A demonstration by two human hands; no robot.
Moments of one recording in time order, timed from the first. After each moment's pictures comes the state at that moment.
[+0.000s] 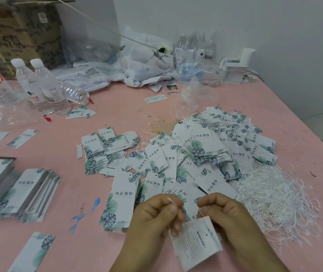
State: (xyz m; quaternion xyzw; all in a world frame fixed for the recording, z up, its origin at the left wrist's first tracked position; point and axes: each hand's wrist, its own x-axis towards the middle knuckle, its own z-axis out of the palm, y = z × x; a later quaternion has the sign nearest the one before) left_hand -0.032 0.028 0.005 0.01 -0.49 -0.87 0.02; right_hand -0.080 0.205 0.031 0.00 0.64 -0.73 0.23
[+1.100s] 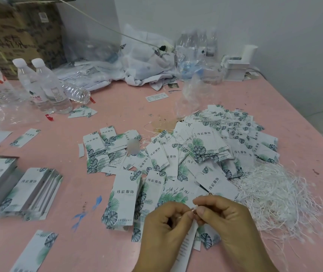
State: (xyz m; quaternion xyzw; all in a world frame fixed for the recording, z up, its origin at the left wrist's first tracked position) left_hand -0.023 0.050 0.000 0.05 -0.72 -0.67 0.16; right_hand -0.065 0.195 0.035 -0.05 0.72 -0.68 0.12
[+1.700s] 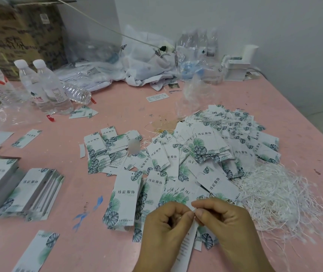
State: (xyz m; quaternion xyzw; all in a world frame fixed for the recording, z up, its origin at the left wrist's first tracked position) left_hand -0.023 0.049 -0.002 0.07 -0.72 -0.67 0.15; right_hand -0.060 0.191 0.035 -0.07 0.75 -0.65 0.09
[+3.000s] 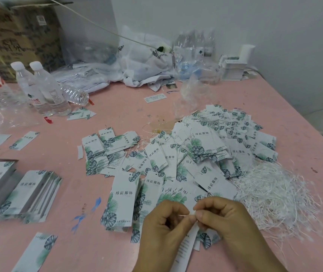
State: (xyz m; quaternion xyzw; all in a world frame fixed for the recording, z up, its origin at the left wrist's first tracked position) left_hand -0.022 0.049 -0.002 0.02 -0.73 -0.66 0.18; right_hand -0.073 0.202 0.030 -0.06 0.66 -0.72 0.19
